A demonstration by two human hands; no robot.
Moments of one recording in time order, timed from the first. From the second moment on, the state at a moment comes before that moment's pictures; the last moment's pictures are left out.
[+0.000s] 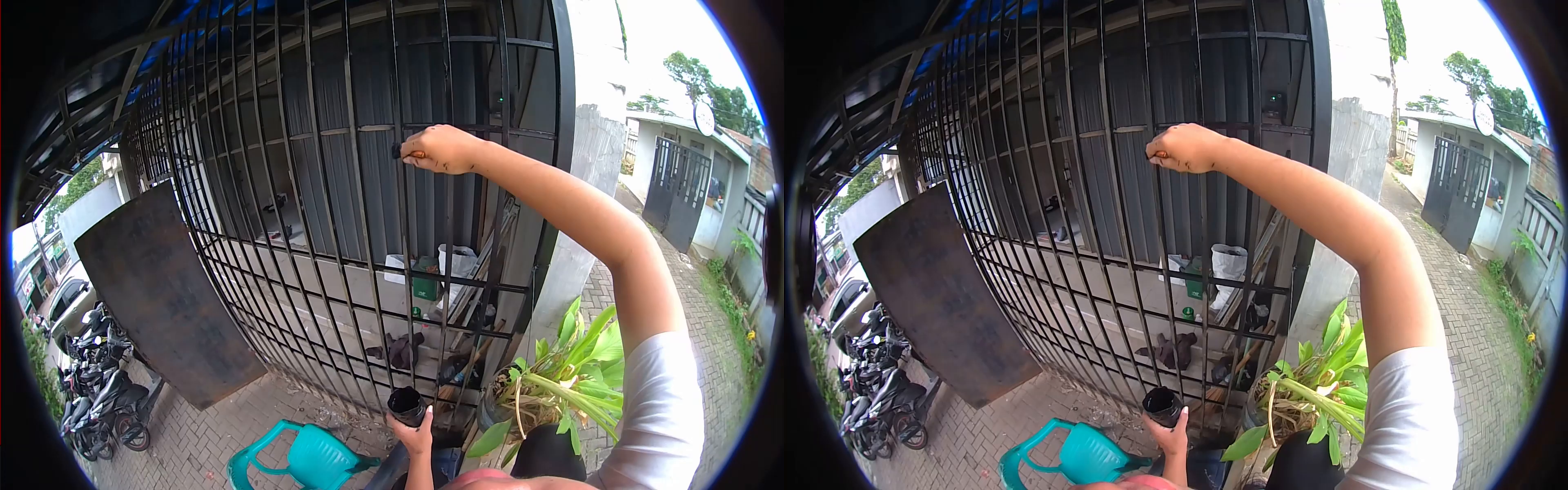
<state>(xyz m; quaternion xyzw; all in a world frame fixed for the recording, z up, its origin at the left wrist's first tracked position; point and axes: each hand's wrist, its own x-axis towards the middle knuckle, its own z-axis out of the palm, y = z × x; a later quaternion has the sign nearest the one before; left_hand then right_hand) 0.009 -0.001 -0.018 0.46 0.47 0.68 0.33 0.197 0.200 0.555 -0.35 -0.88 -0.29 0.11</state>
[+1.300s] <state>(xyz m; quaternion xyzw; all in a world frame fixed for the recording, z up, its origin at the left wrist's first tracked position) 0.010 -0.007 -0.008 0.45 0.44 0.70 0.34 0.202 0.199 0.320 -0.32 -0.86 -0.34 0.22</state>
